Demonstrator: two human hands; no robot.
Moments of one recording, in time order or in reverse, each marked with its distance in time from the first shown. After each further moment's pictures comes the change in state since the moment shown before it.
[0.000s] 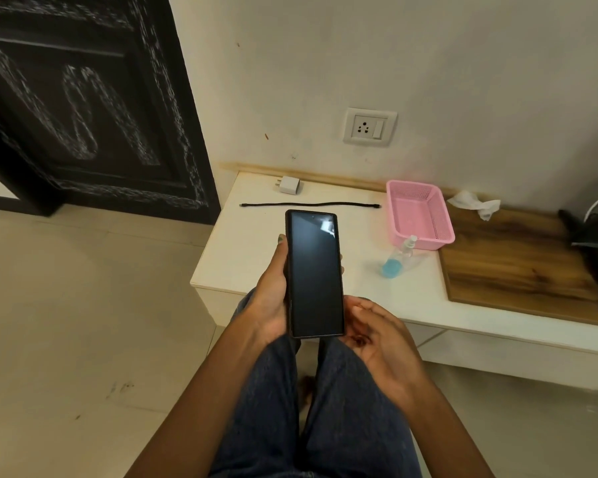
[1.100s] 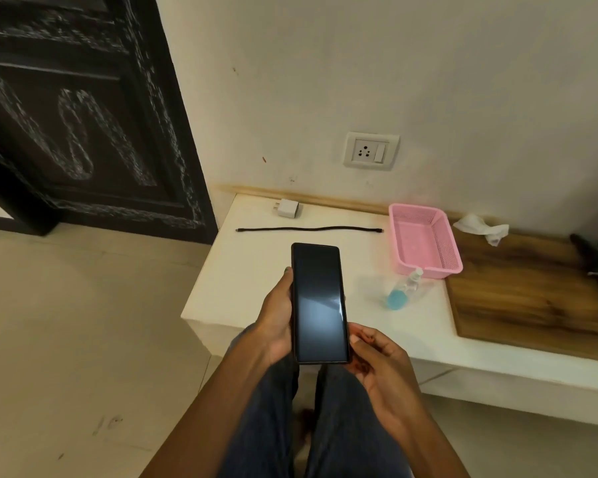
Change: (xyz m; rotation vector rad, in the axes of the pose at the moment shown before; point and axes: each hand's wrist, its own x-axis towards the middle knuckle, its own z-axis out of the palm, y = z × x) left_hand 0.059 0.012 -0.006 0.166 0.184 -0.045; right_hand 0.045 -0.007 0.001 -0.159 0.027 -0.127
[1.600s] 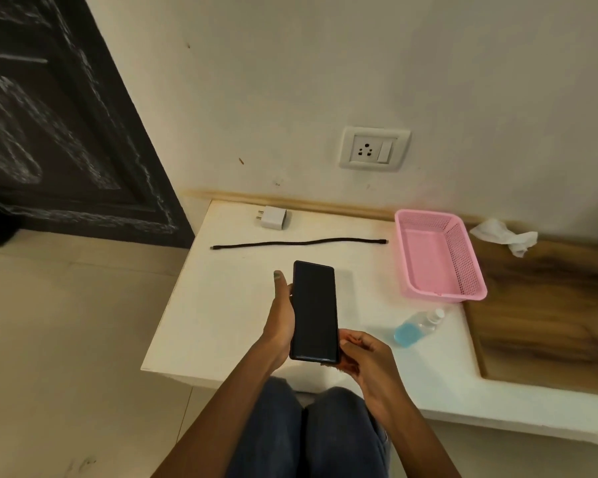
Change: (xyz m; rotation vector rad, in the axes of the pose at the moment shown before) left_hand 0.146 0.002 -0.002 0.261 0.240 -0.047; right_hand 0.161 0.024 -0.017 -0.284 0.137 0.164
